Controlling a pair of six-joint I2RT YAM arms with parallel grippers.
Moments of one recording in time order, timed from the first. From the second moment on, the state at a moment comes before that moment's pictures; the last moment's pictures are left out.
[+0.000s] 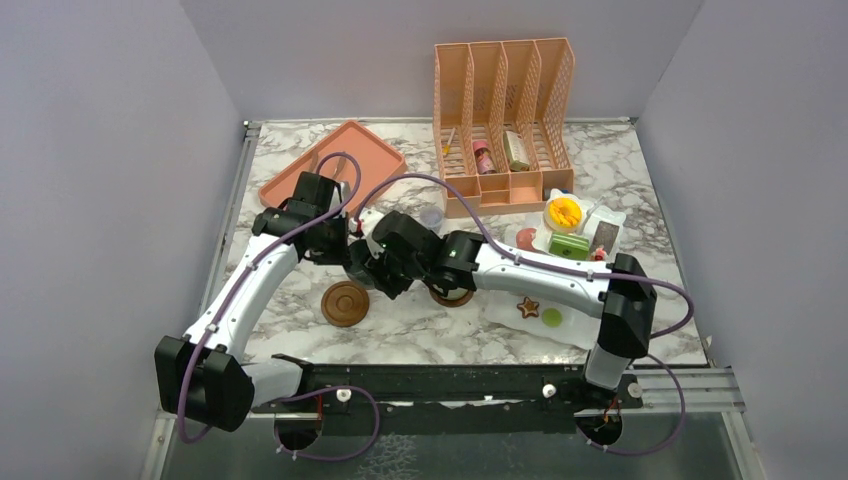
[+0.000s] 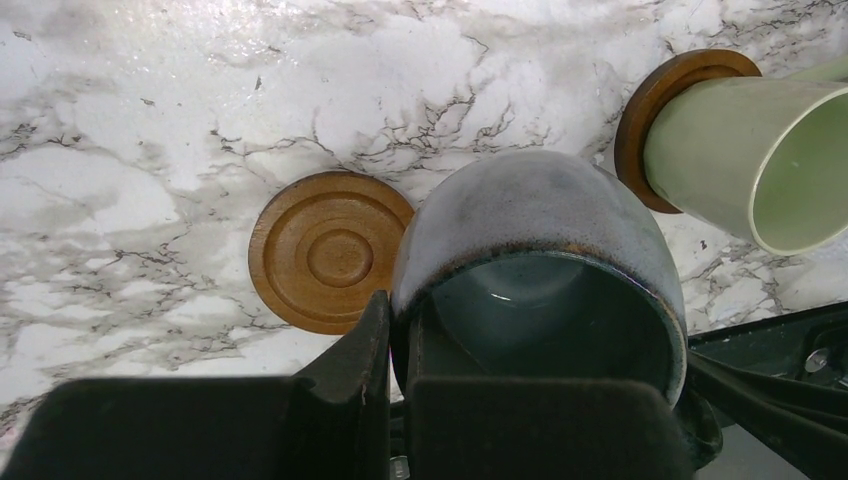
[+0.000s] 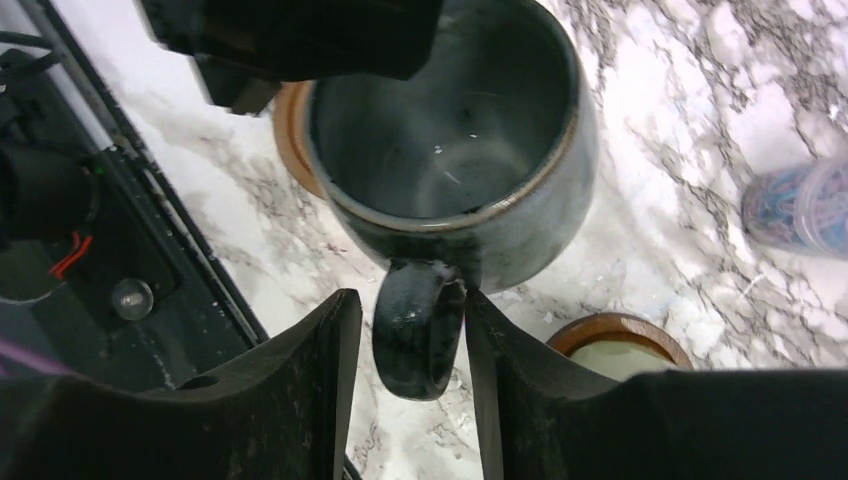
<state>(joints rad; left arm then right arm) -0.29 1.21 1.07 -0.92 0.14 -0.28 1.16 1.75 1.50 -0.49 0.05 0.12</state>
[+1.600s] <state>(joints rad) -0.13 1.00 0.71 -0.79 -0.15 -0.88 1.17 1.24 1.08 -0.15 0.27 0.11</state>
